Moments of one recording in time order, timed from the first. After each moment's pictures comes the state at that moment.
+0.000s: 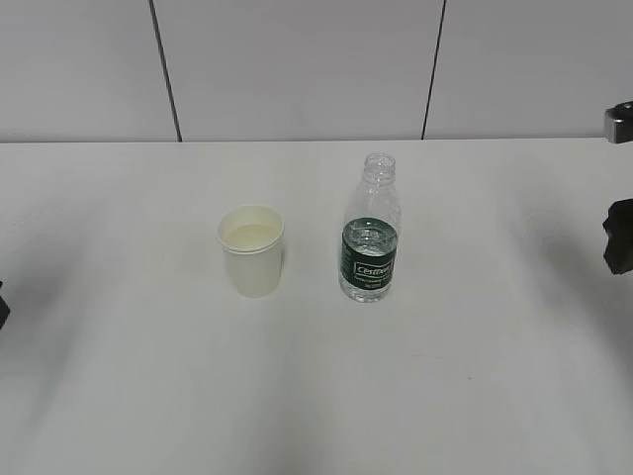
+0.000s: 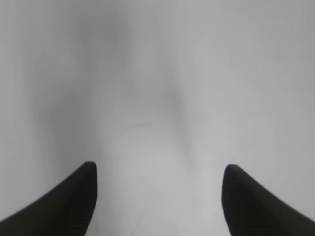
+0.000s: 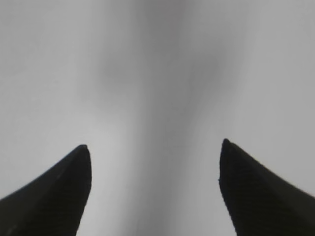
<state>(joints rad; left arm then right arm) -0.06 1.28 -0.76 -0.03 0.76 0.15 -0.05 1.56 -1.05 -0.10 0.81 -0.13</state>
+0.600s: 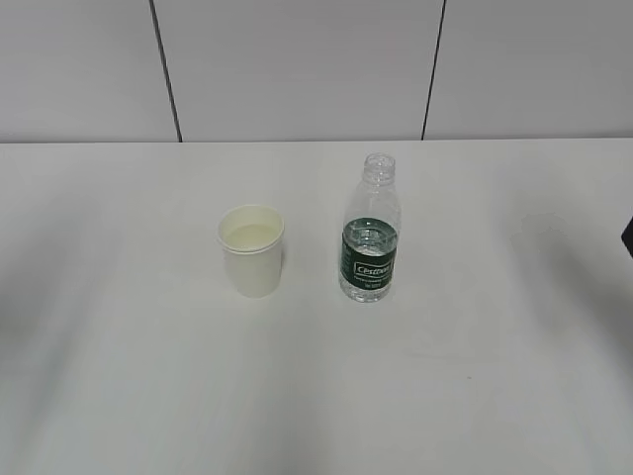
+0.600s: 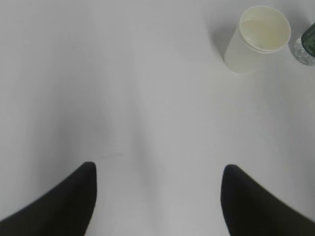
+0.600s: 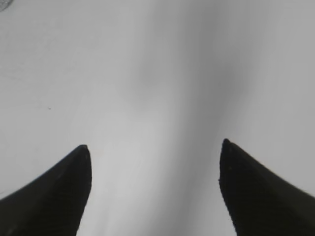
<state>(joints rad) -0.06 0.86 -0.76 -0.16 0.85 0.19 -0.05 1.34 -1.06 0.06 1.00 -0.28</state>
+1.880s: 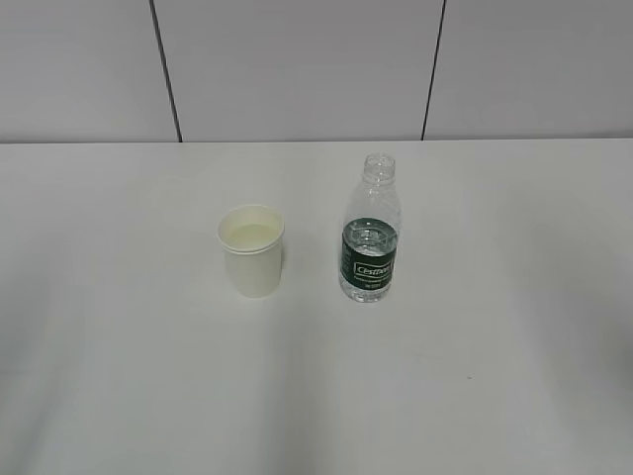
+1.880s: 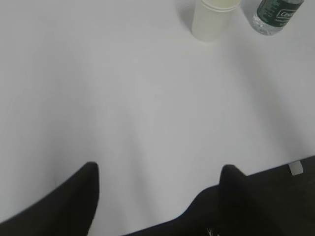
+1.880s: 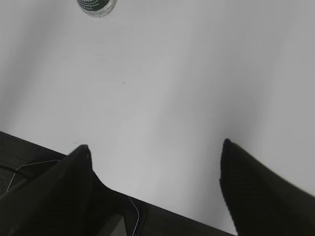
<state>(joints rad) -0.06 0.30 -0.54 -0.20 1.06 0.19 -0.05 0.79 -0.96 0.21 1.23 -0.37</state>
